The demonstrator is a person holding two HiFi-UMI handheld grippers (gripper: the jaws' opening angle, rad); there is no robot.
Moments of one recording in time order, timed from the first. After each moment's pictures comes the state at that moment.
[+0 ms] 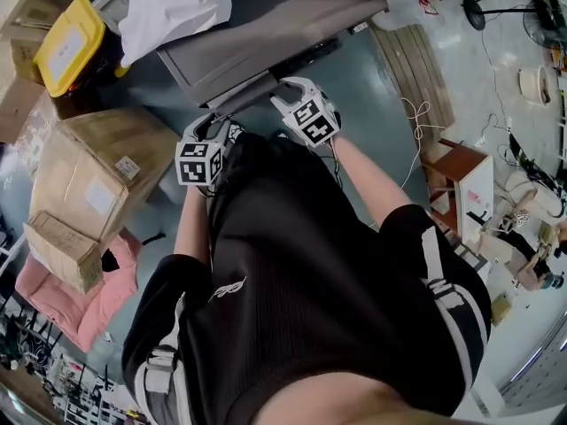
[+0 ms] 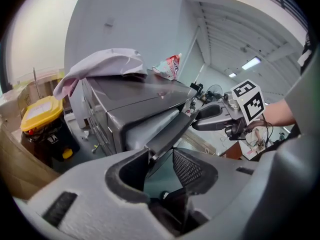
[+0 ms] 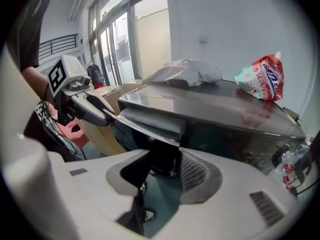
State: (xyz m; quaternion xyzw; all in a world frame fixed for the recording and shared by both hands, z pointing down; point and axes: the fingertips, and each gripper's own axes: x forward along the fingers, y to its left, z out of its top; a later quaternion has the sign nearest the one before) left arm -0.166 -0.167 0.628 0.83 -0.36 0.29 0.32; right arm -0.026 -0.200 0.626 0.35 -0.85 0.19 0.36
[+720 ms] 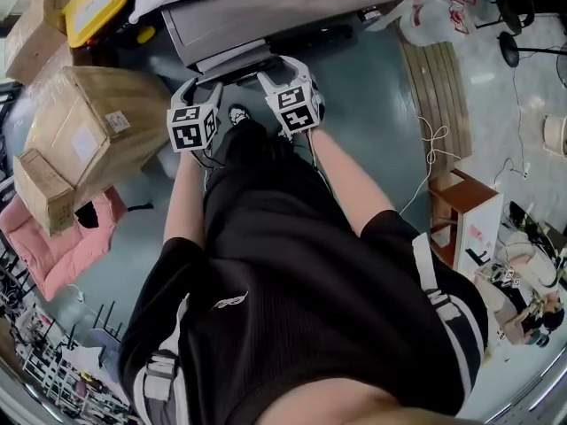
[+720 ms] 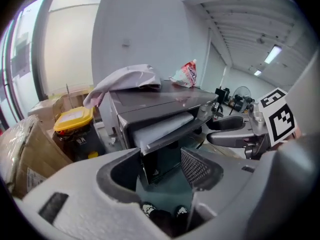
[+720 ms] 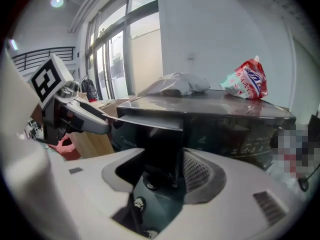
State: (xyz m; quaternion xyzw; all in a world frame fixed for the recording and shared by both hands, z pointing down) left arm -0.163 -0.168 0.625 0.77 -0.52 0.28 0.26; right arm -0.017 -0.191 0.627 0.41 -0.86 0.15 0.27
